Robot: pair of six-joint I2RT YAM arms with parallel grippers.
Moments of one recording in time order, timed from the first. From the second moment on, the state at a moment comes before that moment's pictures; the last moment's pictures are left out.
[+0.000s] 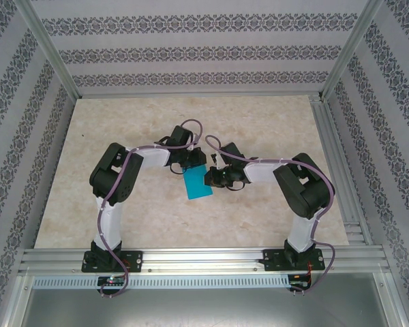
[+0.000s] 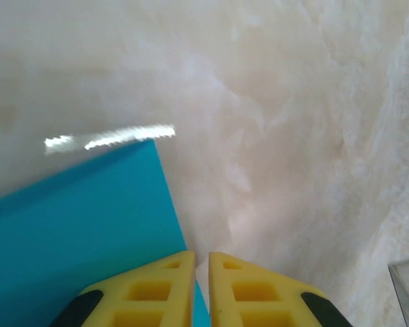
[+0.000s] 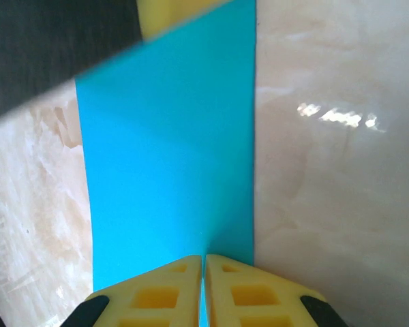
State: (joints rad) left arm -0.49 2.07 1.25 -0.10 0.45 -0.69; right arm 0.59 1.85 0.91 -0.09 -0.47 0.58
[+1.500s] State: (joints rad) left arm -0.49 1.50 0.80 -0.20 0.22 -0.74; right arm 0.69 1.89 1.15 -0.20 -0.32 0.73
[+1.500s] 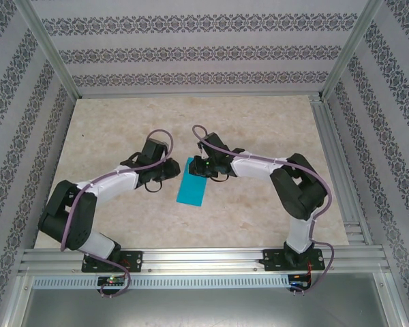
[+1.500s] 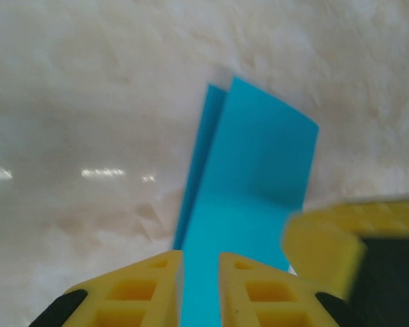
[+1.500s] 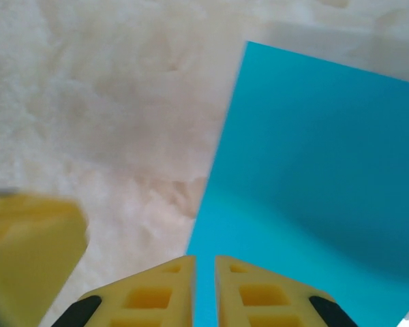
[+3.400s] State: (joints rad) left arm -0.74 1.72 0.82 -0.12 0.24 -0.88; right arm 0.48 2.02 1.21 -0.28 -0.47 0.55
